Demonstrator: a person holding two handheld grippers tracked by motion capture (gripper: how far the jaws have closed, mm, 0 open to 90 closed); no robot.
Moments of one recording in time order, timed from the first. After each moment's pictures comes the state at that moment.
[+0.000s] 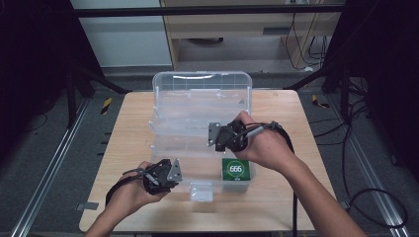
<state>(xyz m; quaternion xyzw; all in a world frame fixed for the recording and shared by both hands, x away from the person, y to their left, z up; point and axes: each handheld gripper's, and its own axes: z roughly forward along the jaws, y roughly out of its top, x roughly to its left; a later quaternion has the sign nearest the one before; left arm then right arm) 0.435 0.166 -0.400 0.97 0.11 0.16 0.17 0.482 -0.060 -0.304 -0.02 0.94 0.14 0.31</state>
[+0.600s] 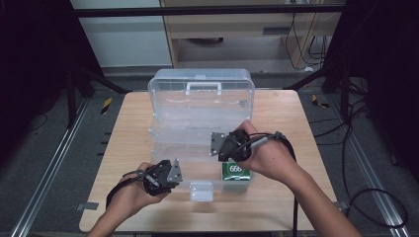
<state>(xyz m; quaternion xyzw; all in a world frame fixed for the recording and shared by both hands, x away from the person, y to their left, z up) 0.432 0.166 -0.401 0.96 0.12 0.17 0.17 0.463 -0.066 -0.313 -0.02 0.94 0.16 0.30</state>
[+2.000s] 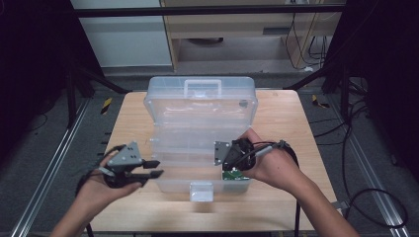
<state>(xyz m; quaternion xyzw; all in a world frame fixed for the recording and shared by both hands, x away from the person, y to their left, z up) 0.426 0.248 -0.321 0.88 0.23 0.15 0.38 0.448 -0.074 -0.323 -0.03 0.94 0.17 0.29</state>
